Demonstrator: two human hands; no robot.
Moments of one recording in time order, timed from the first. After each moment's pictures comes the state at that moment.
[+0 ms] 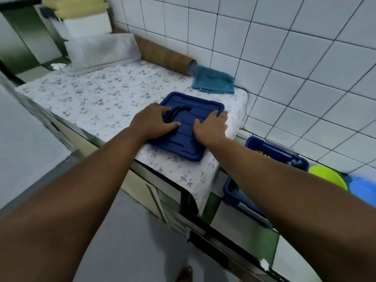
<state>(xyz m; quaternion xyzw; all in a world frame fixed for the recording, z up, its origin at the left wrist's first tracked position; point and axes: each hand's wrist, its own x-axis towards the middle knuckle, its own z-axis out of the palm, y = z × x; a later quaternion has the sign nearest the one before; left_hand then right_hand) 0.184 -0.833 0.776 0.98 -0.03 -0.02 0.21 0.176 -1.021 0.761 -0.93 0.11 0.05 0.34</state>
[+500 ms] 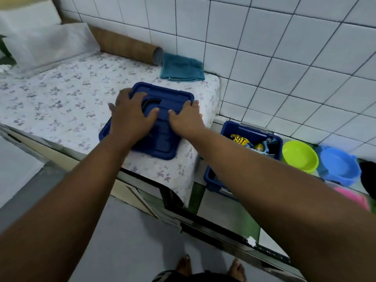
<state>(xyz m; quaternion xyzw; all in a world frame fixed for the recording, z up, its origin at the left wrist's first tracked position) 0.174 -0.870 0.764 0.97 -0.03 0.11 0.22 0.172 -1.036 0.760 -0.92 0.09 0.06 0.37</state>
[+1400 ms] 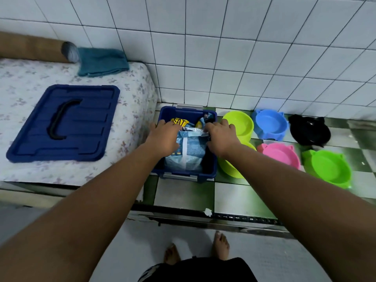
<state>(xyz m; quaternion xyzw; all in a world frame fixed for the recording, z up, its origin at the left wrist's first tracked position) 0.125 -1.096 0.687 0.94 -0.33 -0.10 0.03 0.036 -1.279 0.697 -0.99 0.11 0.07 0.06</state>
